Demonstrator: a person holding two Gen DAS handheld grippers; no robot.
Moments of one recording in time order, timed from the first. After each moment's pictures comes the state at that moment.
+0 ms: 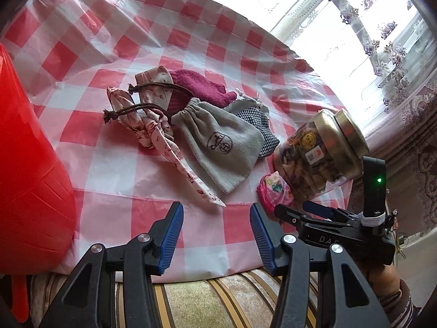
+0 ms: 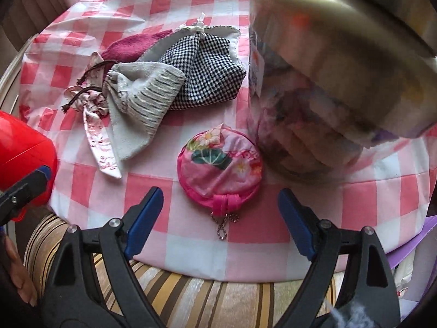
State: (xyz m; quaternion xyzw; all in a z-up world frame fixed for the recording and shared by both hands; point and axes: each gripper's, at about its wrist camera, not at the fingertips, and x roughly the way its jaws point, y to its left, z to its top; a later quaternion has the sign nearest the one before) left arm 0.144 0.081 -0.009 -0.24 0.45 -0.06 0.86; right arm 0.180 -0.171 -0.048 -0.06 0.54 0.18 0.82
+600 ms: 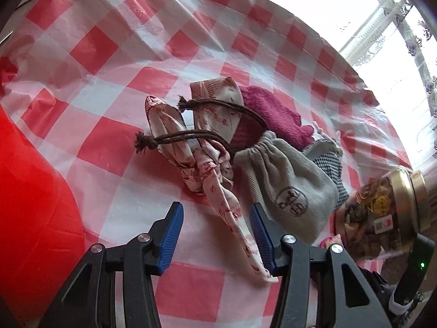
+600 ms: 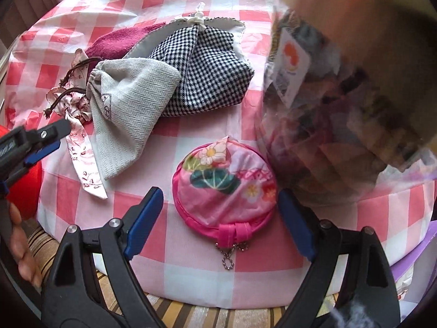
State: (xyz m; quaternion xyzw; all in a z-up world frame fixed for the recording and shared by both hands) left arm 0.208 0.113 -0.049 -0.27 0.45 0.10 0.84; right arm 0.204 -0.152 -0.070 -0.07 0.54 0.16 0.82
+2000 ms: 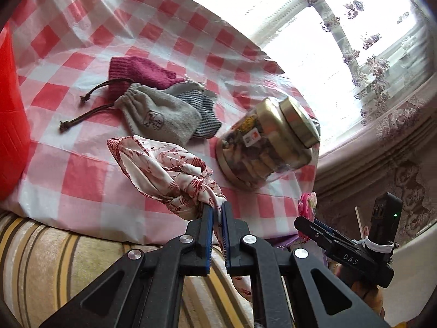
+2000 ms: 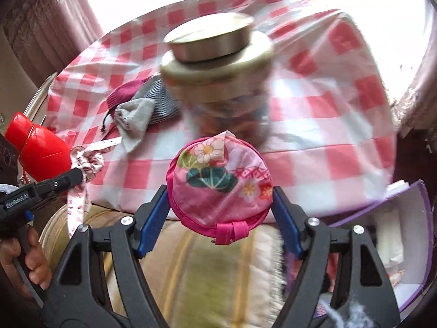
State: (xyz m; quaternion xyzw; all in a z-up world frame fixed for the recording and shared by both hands) left arm 0.110 -0.005 0.017 -0.31 0.42 -0.10 0.85; right arm 0.127 -0.297 0.015 0.01 0.48 0.18 0.86
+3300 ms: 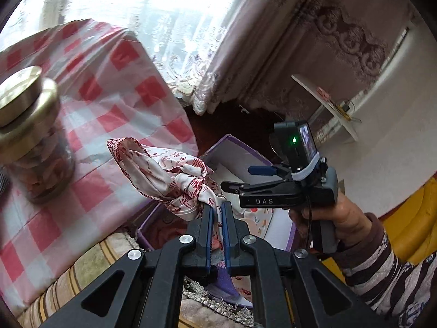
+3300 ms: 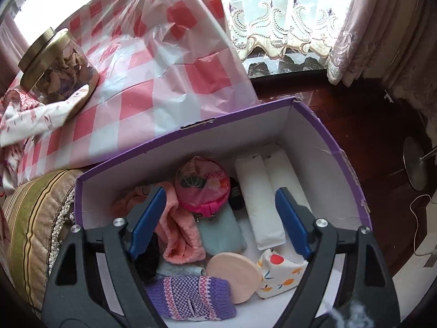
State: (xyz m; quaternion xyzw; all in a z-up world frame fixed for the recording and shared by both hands) left arm 0.119 -0.301 0.055 -0.01 0.46 -0.40 0.79; right arm 0.102 -0.555 -0.051 0.03 0.53 0.05 0.84
